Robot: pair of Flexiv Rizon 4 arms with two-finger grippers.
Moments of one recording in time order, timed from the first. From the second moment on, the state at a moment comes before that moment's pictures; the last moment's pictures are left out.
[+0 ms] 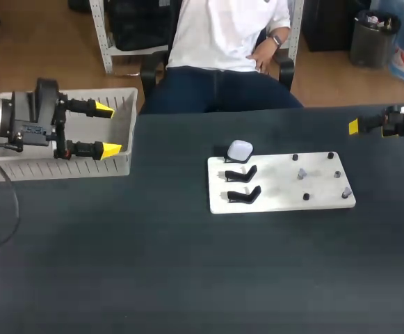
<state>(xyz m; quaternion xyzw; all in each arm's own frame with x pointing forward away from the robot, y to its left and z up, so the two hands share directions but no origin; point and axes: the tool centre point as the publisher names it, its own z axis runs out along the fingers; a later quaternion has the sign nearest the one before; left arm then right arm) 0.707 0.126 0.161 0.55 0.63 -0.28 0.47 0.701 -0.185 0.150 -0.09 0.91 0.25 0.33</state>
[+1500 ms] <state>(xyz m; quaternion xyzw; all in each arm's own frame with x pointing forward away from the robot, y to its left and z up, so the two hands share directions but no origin) 0.744 0.025 0.116 0.56 0.61 -0.37 0.43 0.701 -0.185 0.150 -0.09 0.91 0.25 0.33</state>
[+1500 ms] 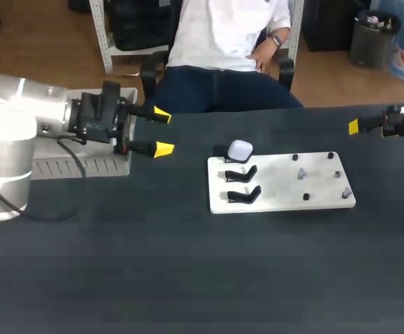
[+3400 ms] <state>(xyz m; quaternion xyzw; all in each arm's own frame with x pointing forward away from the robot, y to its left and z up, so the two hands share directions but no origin) 0.769 -0.072 0.048 0.55 0.65 -0.35 0.39 0.701 -0.185 0.150 -0.09 0.91 0.25 0.33</state>
